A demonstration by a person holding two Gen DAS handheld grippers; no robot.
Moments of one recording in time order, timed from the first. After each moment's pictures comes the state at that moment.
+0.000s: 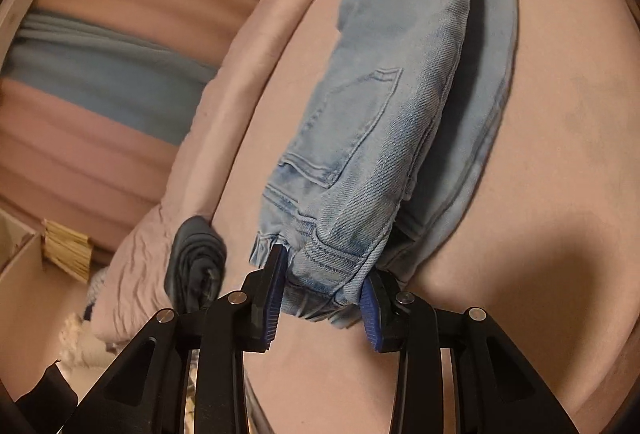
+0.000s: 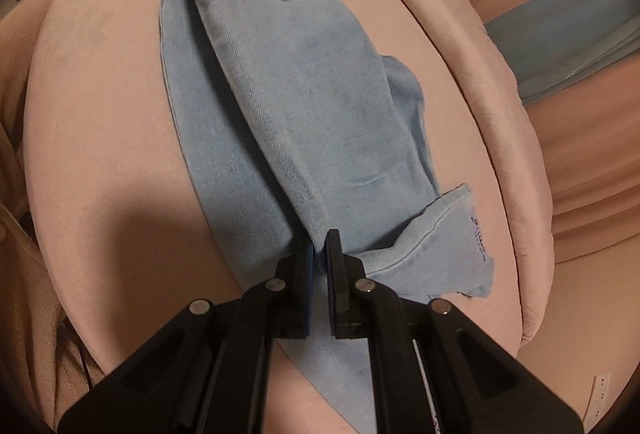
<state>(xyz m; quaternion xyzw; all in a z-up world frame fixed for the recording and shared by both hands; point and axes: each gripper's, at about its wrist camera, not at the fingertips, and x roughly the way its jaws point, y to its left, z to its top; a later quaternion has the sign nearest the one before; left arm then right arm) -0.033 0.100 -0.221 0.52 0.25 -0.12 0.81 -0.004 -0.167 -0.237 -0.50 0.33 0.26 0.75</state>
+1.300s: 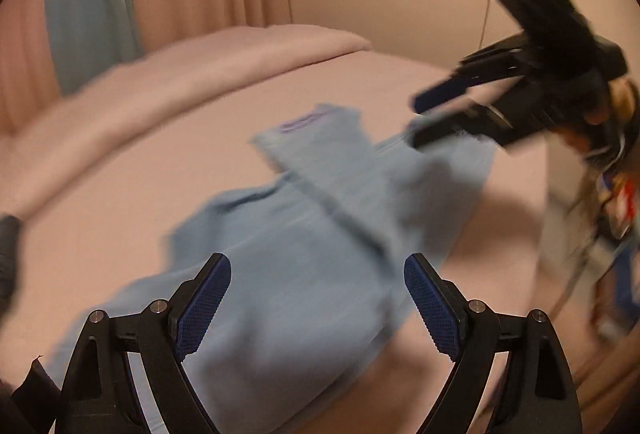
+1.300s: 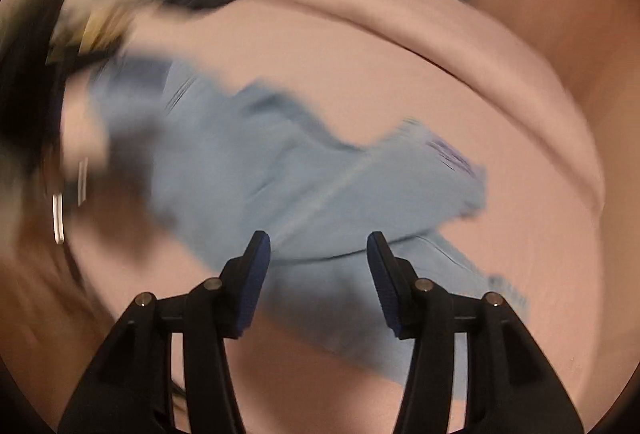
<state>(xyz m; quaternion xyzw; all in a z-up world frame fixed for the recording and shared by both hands) 0.013 -0.104 -0.155 0.12 0.34 -0.35 0.87 0.053 -0.276 -0.143 -0.17 0.42 0.21 0.86</state>
